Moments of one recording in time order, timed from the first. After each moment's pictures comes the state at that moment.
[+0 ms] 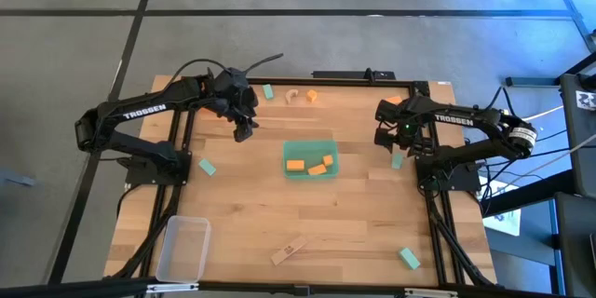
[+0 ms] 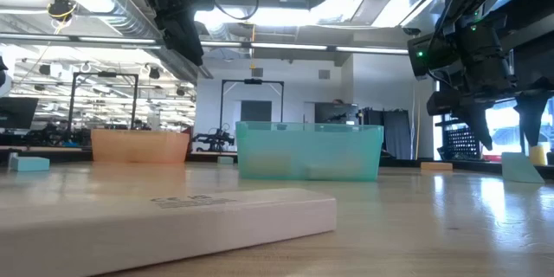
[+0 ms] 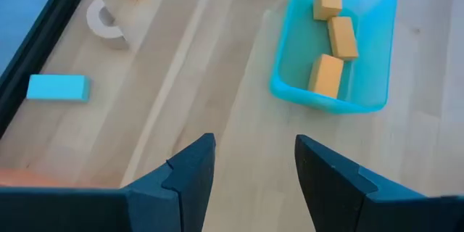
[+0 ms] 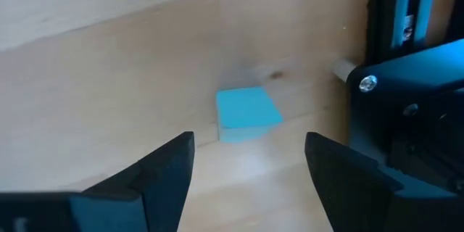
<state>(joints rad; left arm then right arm) 0.45 1.22 1.08 -0.74 0.15 0.03 -0.58 1.28 0.70 -1.15 -0.12 1.28</state>
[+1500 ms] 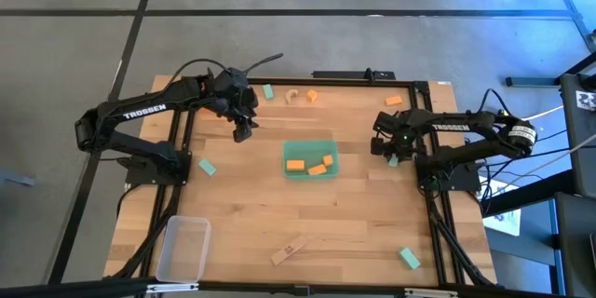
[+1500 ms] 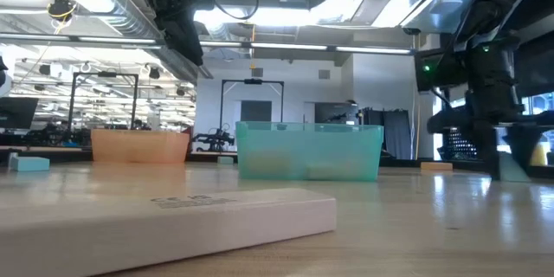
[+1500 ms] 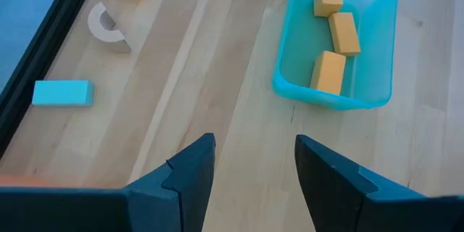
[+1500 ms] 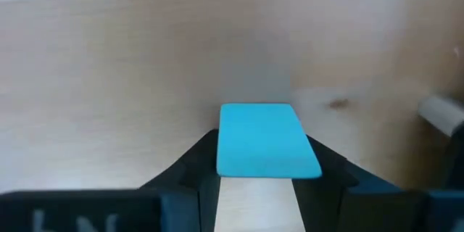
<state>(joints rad) 0.45 1.22 1.08 -0.74 0.15 0.07 -0.50 1.29 0.52 -0.83 -0.12 1.19</state>
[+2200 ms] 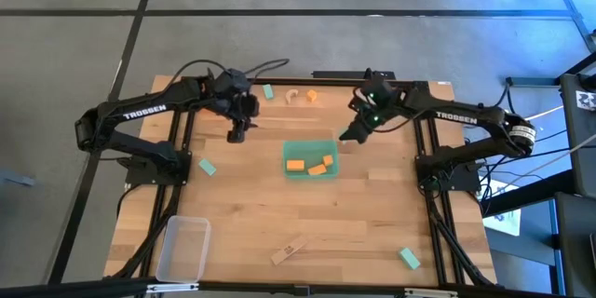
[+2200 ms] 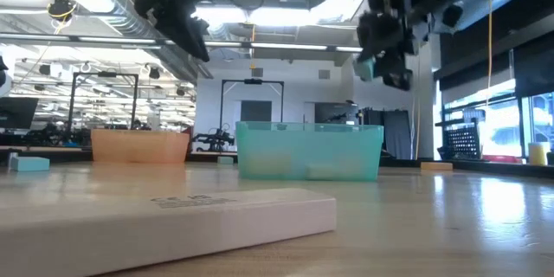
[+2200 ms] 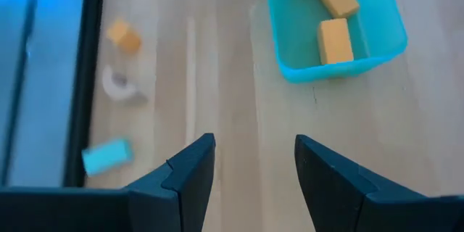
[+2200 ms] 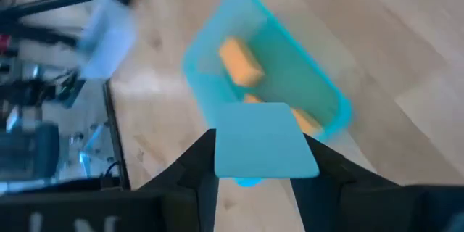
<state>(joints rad) 0.43 1.22 1.08 -0.72 0.12 0.48 -0.49 1.29 0.88 -0.45 -0.60 0.43</state>
